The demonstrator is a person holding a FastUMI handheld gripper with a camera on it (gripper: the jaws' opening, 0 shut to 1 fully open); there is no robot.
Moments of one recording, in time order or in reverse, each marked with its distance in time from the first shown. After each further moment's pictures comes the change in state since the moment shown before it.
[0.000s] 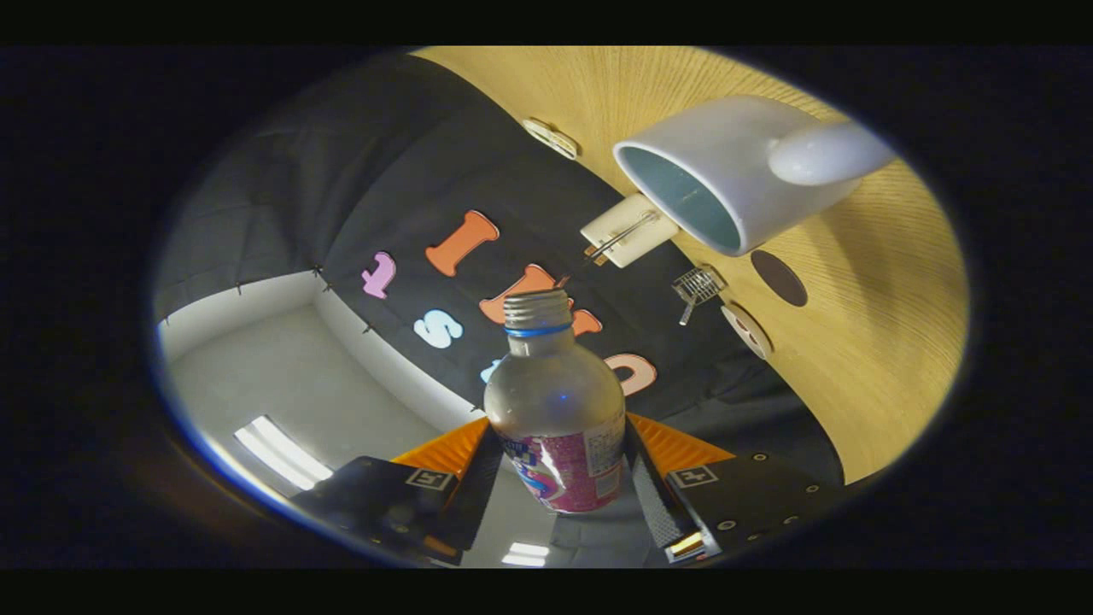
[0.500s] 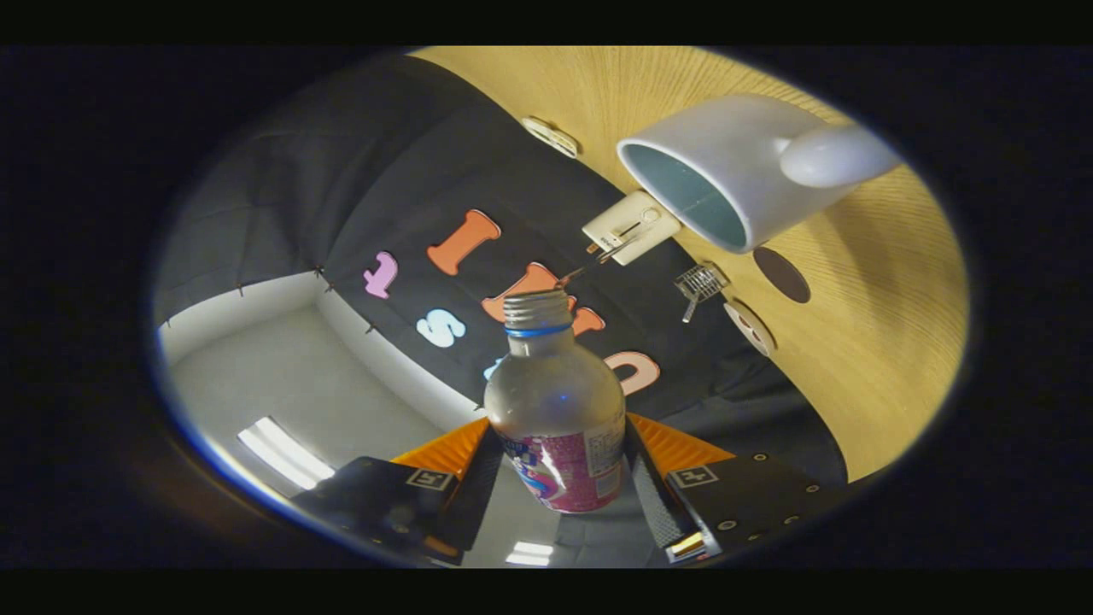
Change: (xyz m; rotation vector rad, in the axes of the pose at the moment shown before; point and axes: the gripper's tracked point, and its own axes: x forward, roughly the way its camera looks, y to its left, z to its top) arm 0.002 -0.001 -0.003 -0.023 0.009 -0.002
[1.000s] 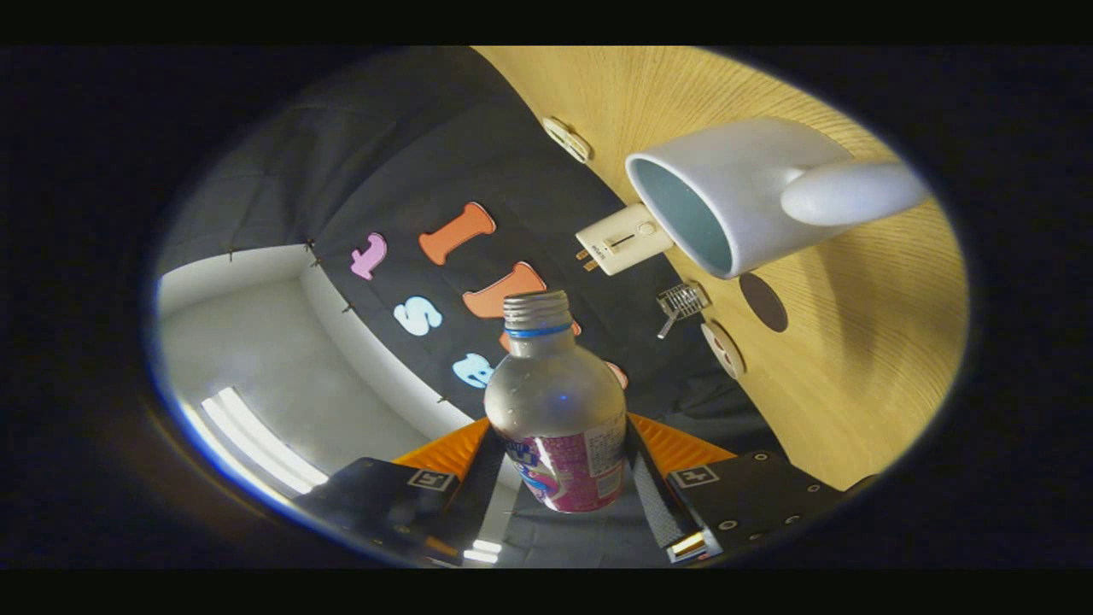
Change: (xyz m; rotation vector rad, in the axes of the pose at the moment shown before) arm -0.001 -0.030 0.007 -0.162 -0.019 -0.099
